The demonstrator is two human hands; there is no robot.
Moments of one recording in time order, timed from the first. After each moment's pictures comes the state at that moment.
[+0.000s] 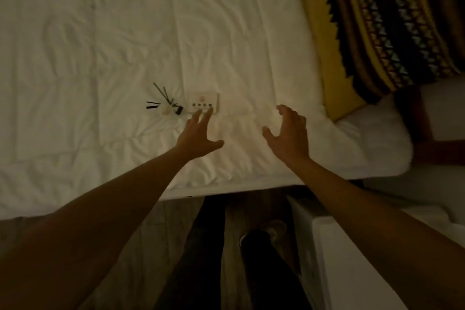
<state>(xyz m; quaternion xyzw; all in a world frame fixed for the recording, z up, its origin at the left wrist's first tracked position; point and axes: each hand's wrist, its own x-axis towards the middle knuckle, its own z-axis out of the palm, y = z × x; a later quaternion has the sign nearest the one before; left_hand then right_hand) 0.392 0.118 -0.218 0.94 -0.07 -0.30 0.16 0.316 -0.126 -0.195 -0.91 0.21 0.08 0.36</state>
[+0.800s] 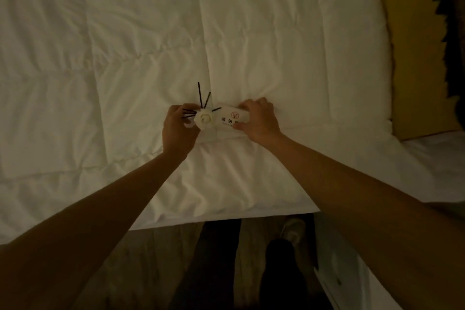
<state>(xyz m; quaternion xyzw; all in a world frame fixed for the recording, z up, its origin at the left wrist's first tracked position) 0.485 0.225 -0.281 0.90 0.09 -0.14 0.40 0.473 0.013 -0.298 -0.88 0.15 0.26 0.36</state>
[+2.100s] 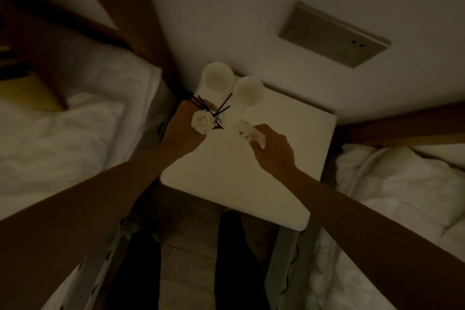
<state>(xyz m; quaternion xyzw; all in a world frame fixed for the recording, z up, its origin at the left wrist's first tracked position) 0.071 -0.282 -0.224 0.61 -0.46 -0.54 0.36 -0.167 -0.287 -0.210 -0.66 0.66 0.00 0.35</state>
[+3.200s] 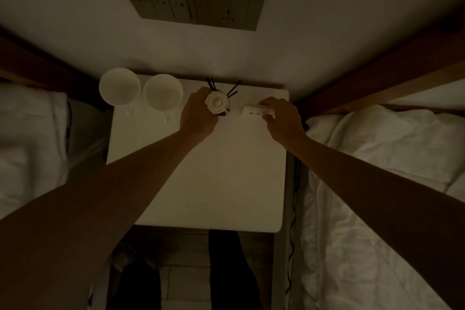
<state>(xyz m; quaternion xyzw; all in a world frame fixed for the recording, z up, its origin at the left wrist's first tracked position) -0.132 -0.379 -0.284 0.69 -0.59 -0.40 0.16 -0.348 -0.361 -0.281 -0.64 0.70 -0.05 0.31</state>
